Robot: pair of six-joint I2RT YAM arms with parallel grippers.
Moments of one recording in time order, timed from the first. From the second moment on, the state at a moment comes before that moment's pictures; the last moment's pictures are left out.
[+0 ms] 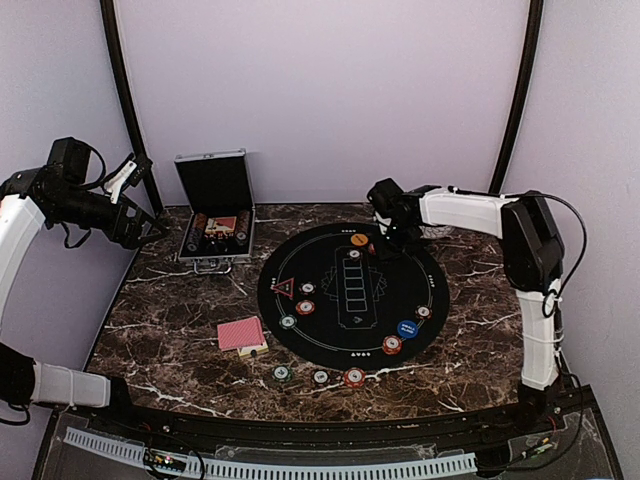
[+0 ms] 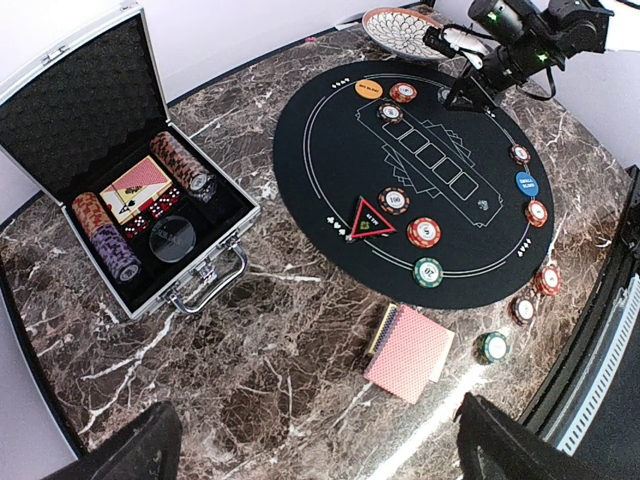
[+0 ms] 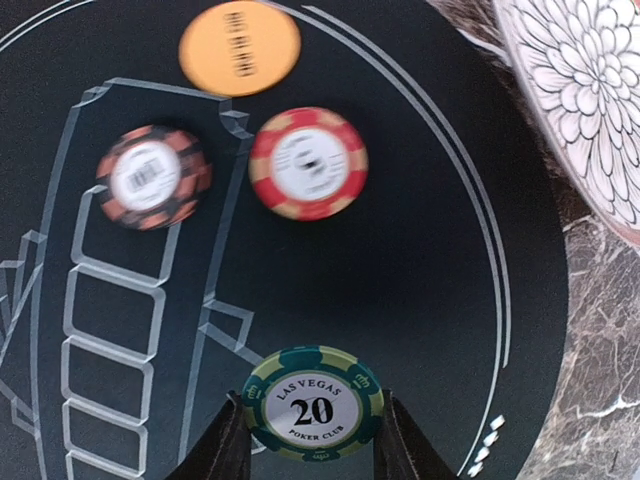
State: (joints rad) left arm 0.04 1.15 1.41 -1.15 0.59 0.49; right arm 0.59 2.12 1.71 -0.78 0.22 0.25
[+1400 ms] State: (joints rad) left arm 0.04 1.15 1.41 -1.16 0.59 0.49; right arm 0.53 2.19 1.80 -0.75 0.21 0.25
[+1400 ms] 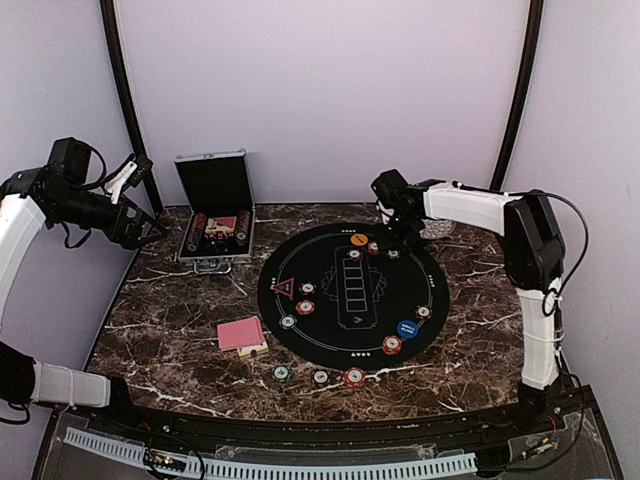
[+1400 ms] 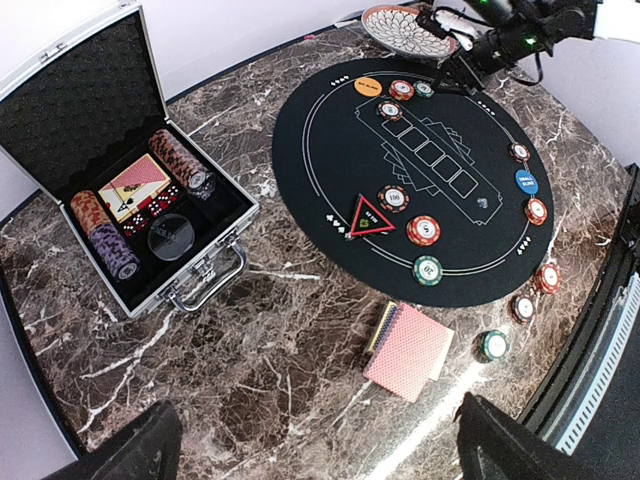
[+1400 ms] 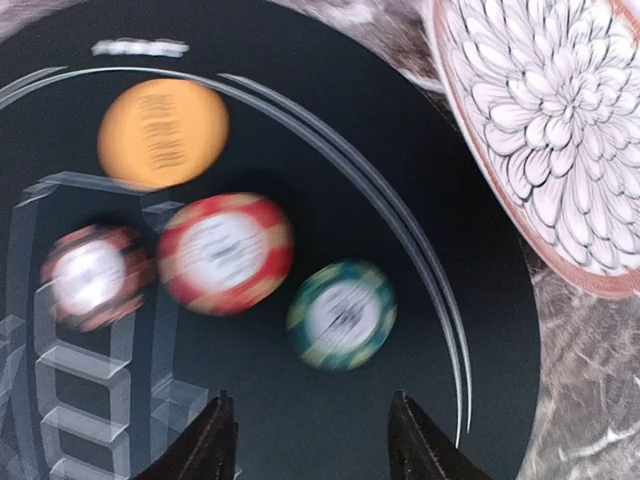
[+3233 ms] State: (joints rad) left arm 0.04 1.14 1.40 -1.17 0.59 0.51; right arm 1.31 2.27 1.82 -0.85 0.05 0.16
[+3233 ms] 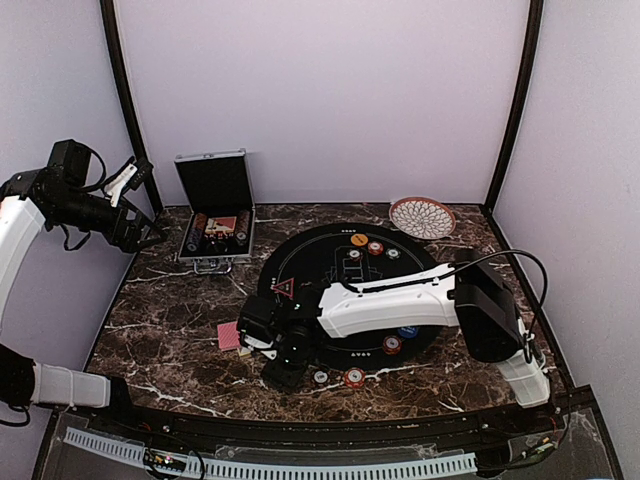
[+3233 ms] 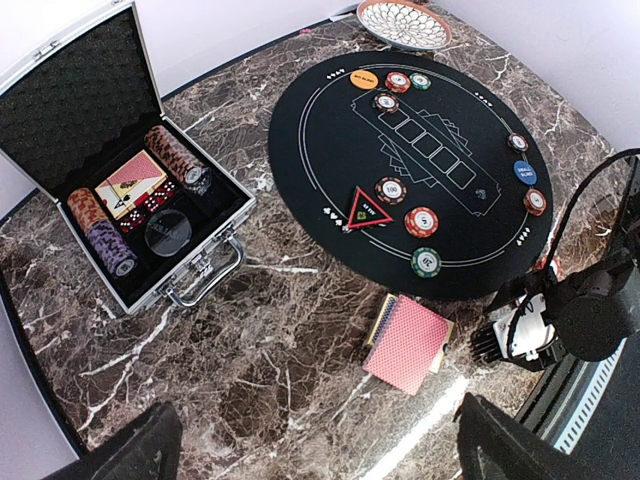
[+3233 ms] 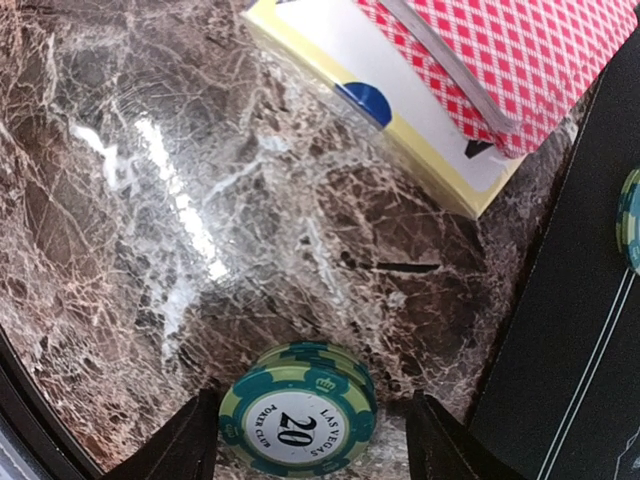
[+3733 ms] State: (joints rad) left arm 0.04 1.14 1.40 -1.17 0.59 0.51; right arm 1.31 2.28 1.86 -0.85 0.06 0.15
